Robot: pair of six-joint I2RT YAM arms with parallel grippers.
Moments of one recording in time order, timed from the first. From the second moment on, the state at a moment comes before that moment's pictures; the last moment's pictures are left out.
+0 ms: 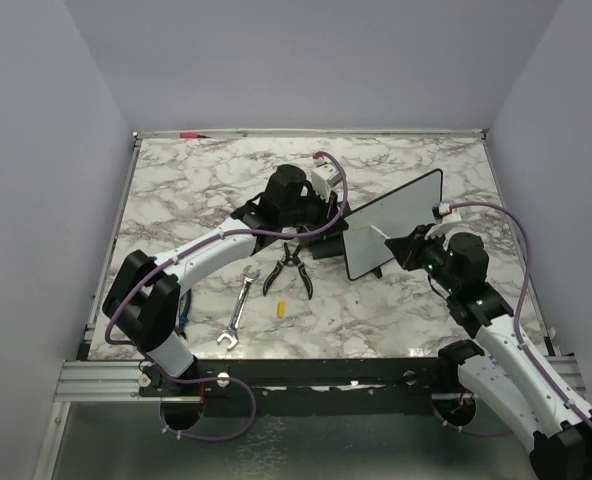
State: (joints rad) left arm -0.71 1.60 1.18 0.02 0.48 -0.21; right arm 0.32 0.70 0.47 -0.03 -0.15 0.32
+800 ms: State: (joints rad) left arm -0.72 1.60 1.19 0.02 0.50 -0.21; right arm 0.32 0.66 0.49 0.03 -0.25 0.31
